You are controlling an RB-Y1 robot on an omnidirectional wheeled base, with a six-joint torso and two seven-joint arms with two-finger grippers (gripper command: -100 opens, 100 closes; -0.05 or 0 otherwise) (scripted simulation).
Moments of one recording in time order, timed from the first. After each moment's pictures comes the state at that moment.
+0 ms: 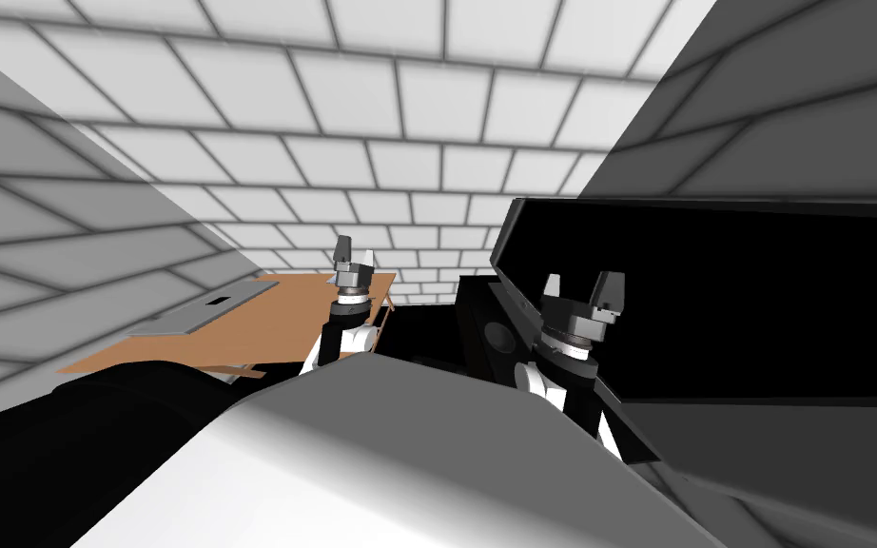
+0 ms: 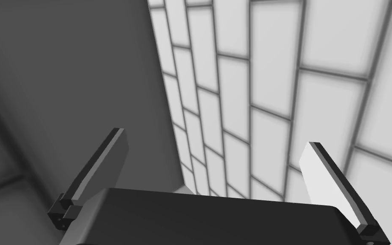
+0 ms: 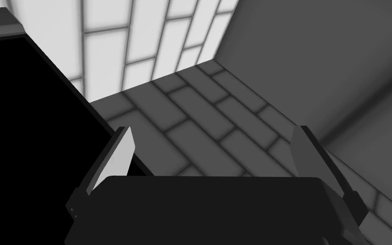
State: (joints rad) left arm 0.46 0.05 0.05 -2.38 0.01 -0.48 -0.14; right arm 0.51 -0.04 0.01 -2.34 -0.01 -0.63 0.04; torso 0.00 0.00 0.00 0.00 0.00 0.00
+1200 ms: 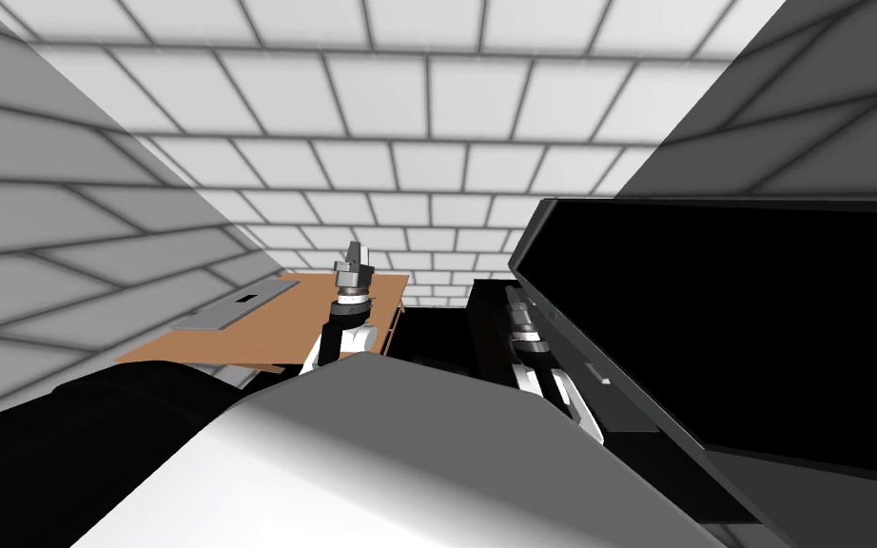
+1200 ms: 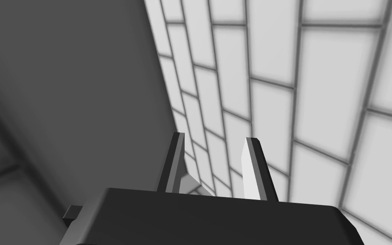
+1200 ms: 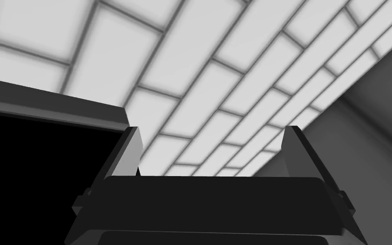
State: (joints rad) left arm 0.46 0.05 0.05 -2.38 0.01 -0.48 -0.14; right arm 0.41 -0.25 0.04 -2.02 0.23 -0.50 0.13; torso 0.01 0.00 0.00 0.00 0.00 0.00
